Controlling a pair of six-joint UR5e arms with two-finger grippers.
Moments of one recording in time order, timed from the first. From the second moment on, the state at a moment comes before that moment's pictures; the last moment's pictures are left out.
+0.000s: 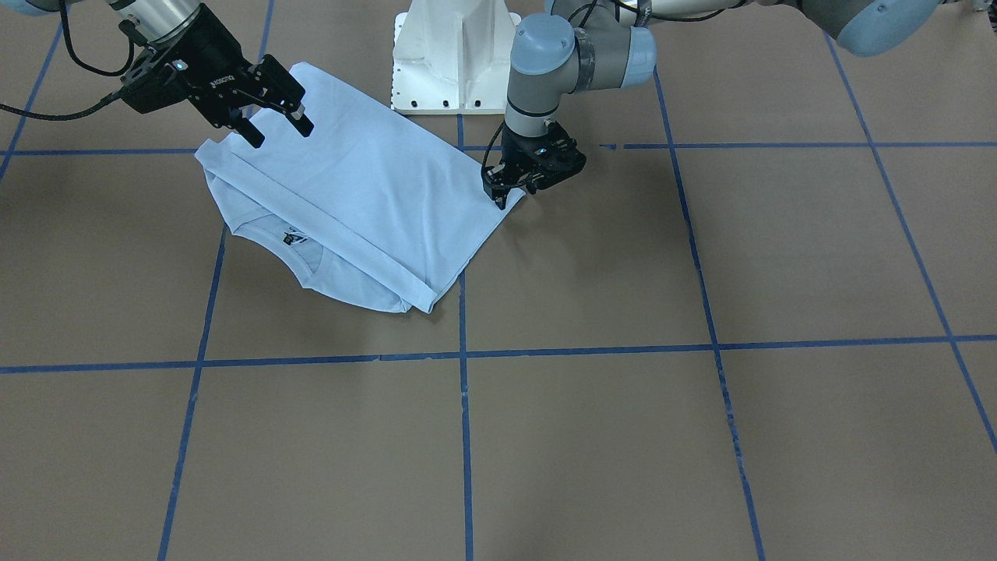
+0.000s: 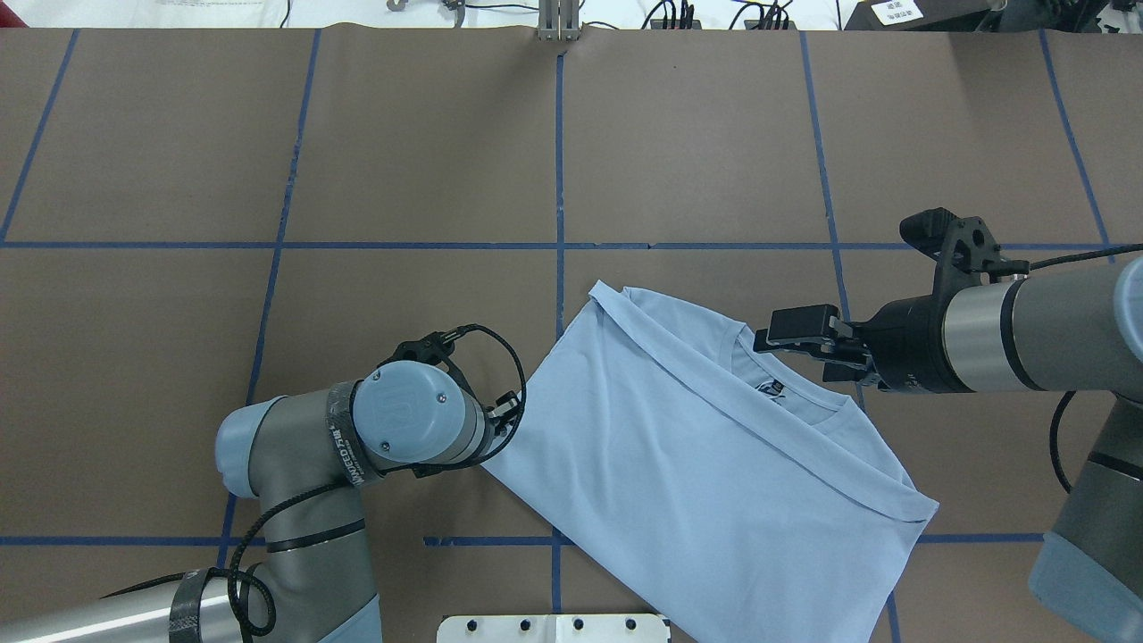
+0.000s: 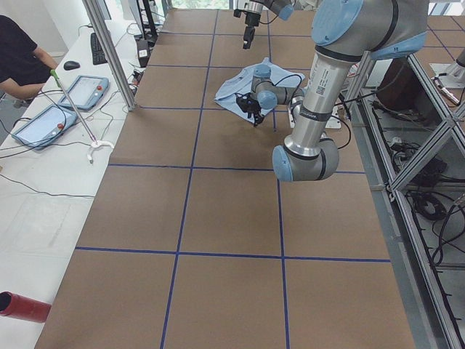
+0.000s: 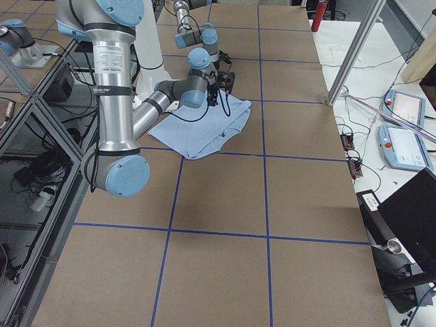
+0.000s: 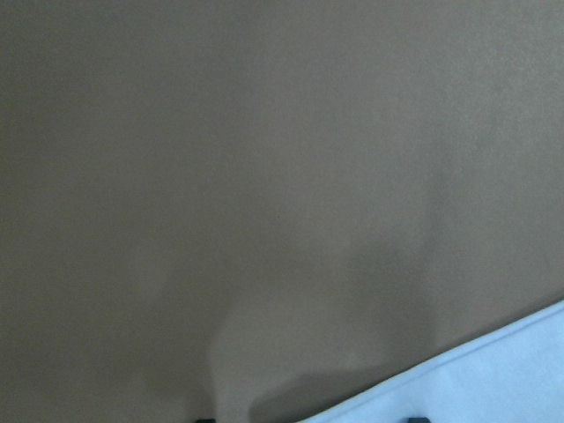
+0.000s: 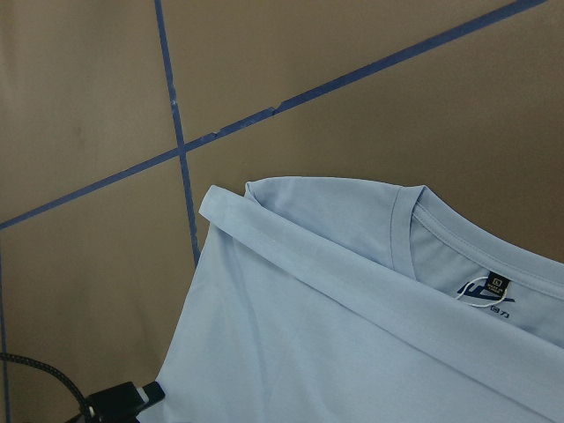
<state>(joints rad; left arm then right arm) -0.32 -2.13 -1.73 -1.71 -1.70 -1.91 0.61 -1.54 2.22 -1.04 1.93 1.56</state>
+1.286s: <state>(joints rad) -0.40 -2.14 -1.72 -1.70 -1.70 -1.90 0.61 -1.52 2.20 -1.04 1.93 1.56</state>
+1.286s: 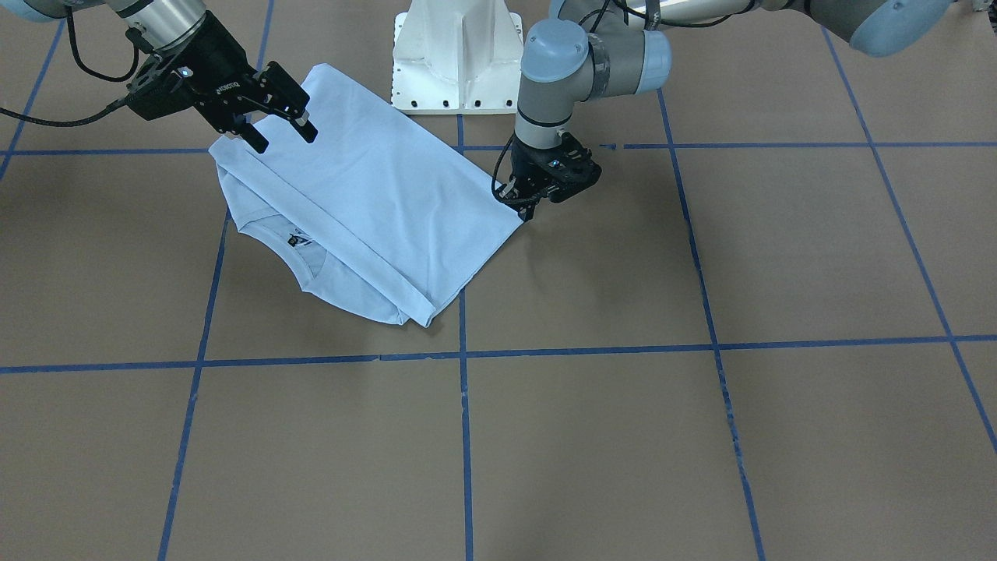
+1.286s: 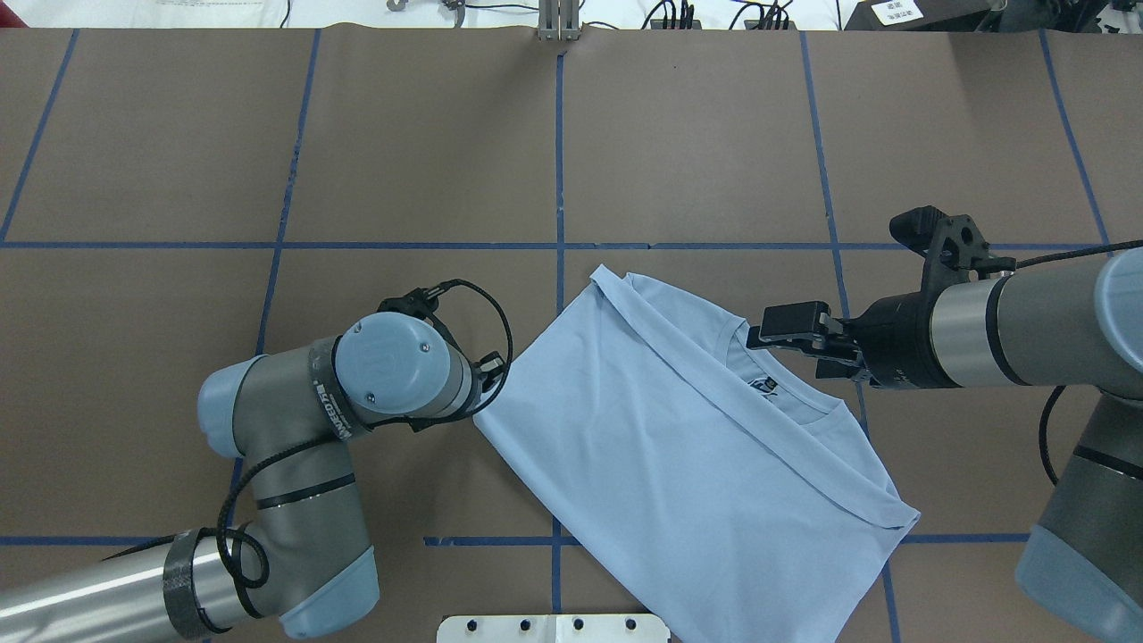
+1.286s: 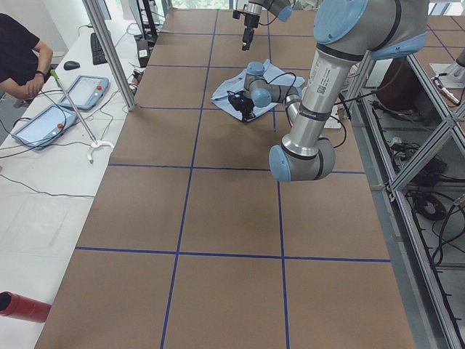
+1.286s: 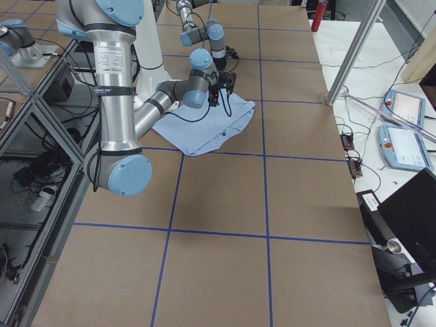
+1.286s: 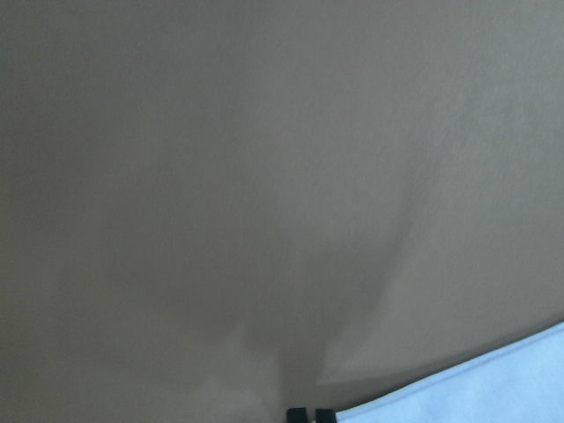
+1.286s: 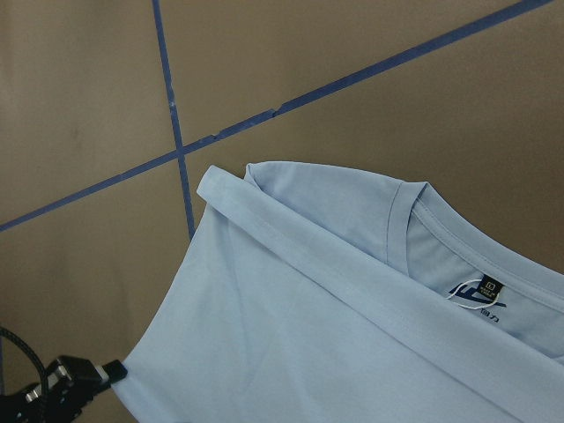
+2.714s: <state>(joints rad) -0.70 -2.41 -1.12 -2.19 -1.57 -1.46 0.60 -1.47 2.17 -1.04 1.91 1.57</state>
